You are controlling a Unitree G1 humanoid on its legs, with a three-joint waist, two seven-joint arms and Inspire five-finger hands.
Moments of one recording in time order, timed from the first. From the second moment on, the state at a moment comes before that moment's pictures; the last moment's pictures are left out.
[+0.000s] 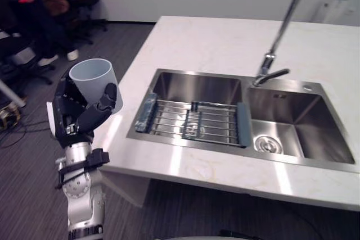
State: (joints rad) left arm 0.16 0.09 0.28 -0.25 -0.33 -0.36 0.05; right arm 0.13 -0.16 -0.26 1.05 0.06 0.26 0.21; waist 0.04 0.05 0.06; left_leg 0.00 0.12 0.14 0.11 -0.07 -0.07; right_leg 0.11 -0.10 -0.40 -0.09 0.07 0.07
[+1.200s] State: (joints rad) left arm 0.19 0.16 -0.26 -0.04 -0.10 -0.52 0.18; right arm 0.02 -0.17 -0.06 0.99 0.19 0.31 0.09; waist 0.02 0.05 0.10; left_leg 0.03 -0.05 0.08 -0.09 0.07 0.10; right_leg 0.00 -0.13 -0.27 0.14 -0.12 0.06
